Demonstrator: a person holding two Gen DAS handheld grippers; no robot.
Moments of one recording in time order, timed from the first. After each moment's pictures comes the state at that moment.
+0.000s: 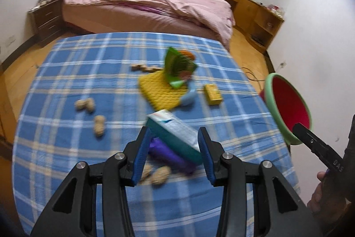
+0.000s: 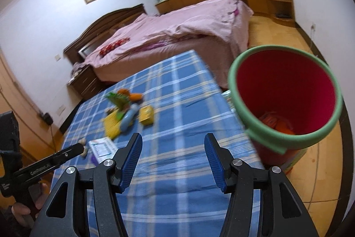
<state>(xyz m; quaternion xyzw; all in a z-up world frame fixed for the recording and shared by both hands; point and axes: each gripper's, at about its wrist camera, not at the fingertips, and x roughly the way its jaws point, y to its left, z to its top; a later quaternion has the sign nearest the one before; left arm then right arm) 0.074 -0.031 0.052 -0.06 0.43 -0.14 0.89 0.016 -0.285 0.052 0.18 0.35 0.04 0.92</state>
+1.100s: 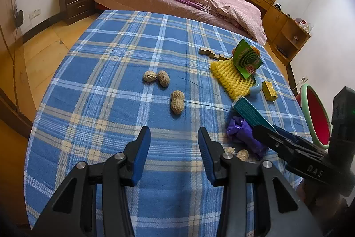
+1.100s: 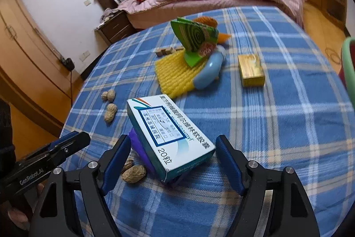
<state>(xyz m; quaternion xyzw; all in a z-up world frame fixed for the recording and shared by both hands) 0.070 0.061 0.012 -0.10 0.45 -0.07 0.88 0.090 -0.150 -0.009 0.11 0.45 0.17 0.87</state>
